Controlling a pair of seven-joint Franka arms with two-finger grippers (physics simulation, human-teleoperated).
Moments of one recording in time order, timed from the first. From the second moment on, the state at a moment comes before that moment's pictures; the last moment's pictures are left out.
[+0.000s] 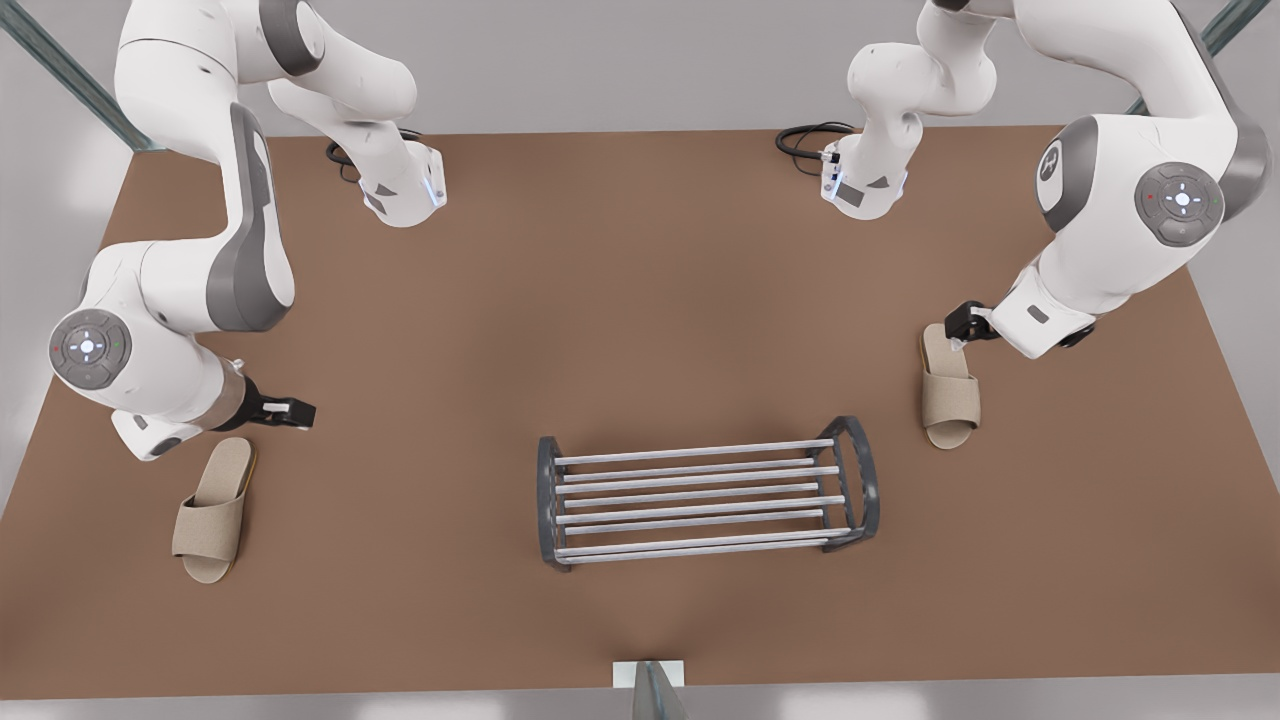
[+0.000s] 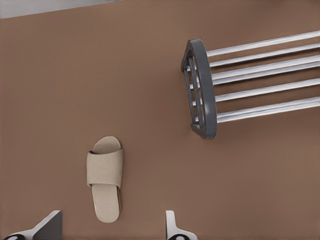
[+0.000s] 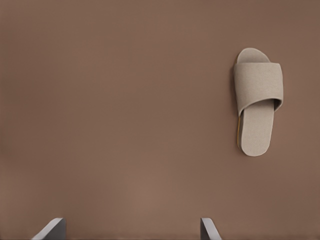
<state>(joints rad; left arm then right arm) -0.20 0.14 0.07 -1.45 0.03 1.53 -0.01 -0.05 0.36 0.13 -1.35 -0.09 1.59 0.15</state>
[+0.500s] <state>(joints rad) -0.95 0.33 0.02 -1.94 0.82 1.23 -0.36 -0.34 0.59 0.13 -1.35 -0.10 1.73 0.06</state>
